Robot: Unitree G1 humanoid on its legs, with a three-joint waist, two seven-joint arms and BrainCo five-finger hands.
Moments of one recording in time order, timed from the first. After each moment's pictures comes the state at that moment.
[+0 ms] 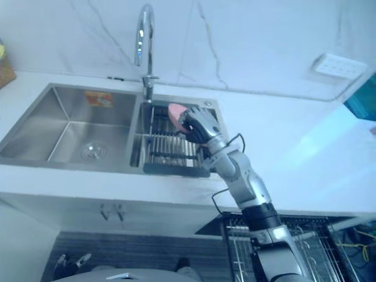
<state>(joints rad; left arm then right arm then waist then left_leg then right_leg) 0.31 0.08 0.18 0.91 -0.08 -0.32 0.12 -0.33 -0.48 0.11 0.00 -0.65 -0.34 -0.02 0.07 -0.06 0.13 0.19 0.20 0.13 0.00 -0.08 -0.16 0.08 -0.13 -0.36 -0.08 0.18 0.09</state>
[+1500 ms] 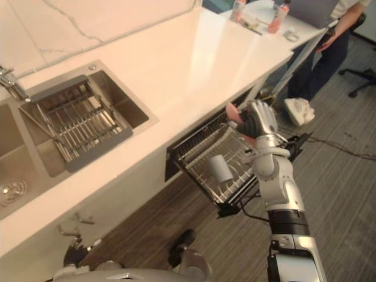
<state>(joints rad) 0.20 0.06 0.15 0.89 -0.08 -0.26 0.10 -0.31 -0.57 -0.13 0.14 -0.61 -0.17 -0.19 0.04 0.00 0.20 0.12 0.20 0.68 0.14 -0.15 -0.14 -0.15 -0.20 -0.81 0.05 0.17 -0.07</state>
